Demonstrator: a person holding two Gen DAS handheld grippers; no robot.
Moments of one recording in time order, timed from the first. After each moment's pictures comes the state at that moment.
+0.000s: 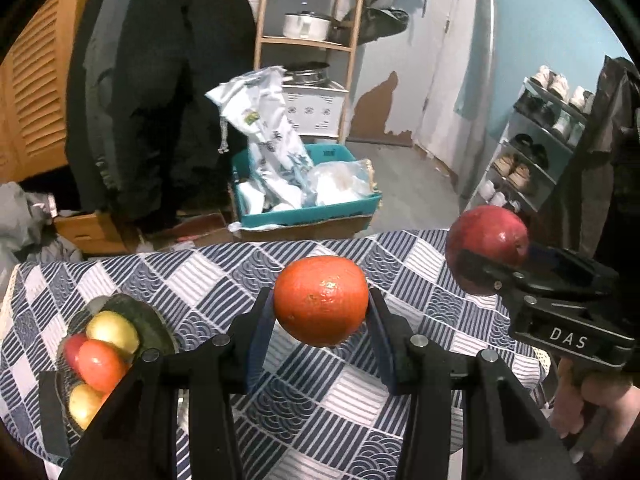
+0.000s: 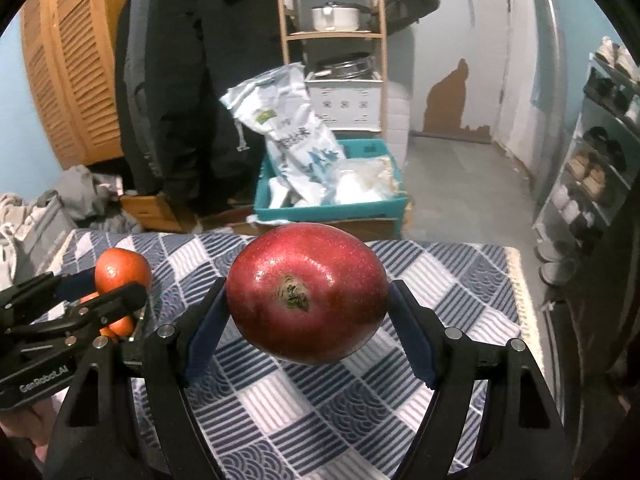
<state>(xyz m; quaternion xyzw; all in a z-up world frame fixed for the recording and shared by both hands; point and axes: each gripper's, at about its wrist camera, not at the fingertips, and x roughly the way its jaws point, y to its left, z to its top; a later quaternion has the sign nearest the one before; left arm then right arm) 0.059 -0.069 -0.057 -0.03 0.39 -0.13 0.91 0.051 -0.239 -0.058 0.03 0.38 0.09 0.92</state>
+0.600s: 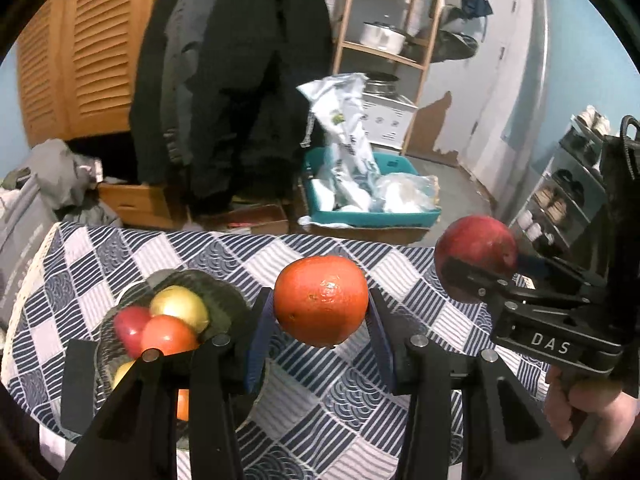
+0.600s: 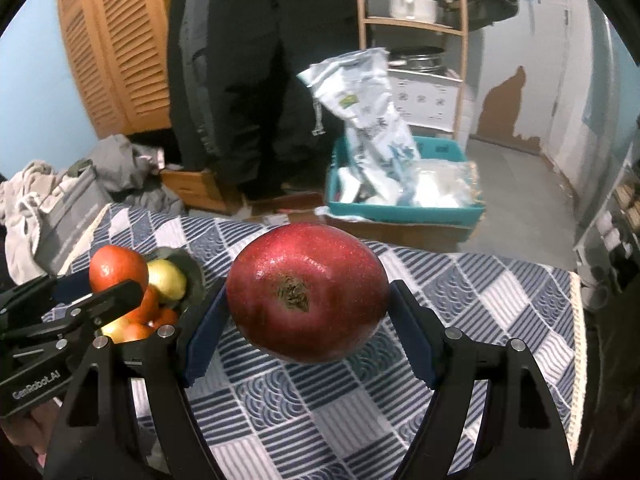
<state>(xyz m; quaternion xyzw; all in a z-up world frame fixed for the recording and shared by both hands) 0.050 0.027 -0.065 -0.08 0.39 -0.05 0.92 0.080 -0.137 -0.069 0.00 0.40 0.17 0.90</state>
